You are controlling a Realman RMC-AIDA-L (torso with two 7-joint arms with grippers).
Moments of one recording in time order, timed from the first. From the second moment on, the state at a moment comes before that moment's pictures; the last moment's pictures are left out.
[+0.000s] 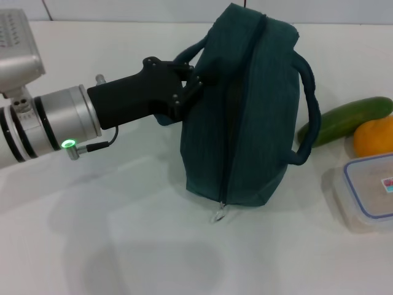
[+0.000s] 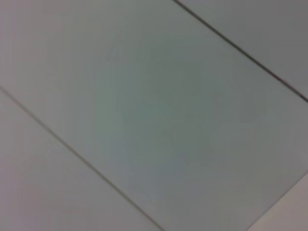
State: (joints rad) left arm -0.36 -2.08 1.34 0.82 1.25 1.28 -1.28; right arm 0.00 1.95 -0.55 -0.05 -1.27 -1.81 1.28
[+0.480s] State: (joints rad) left arm -0.38 -2.08 1.32 0.83 1.30 1.29 -1.28; right arm 0.05 1.95 -0.56 -0.05 -1.30 -1.65 1.44
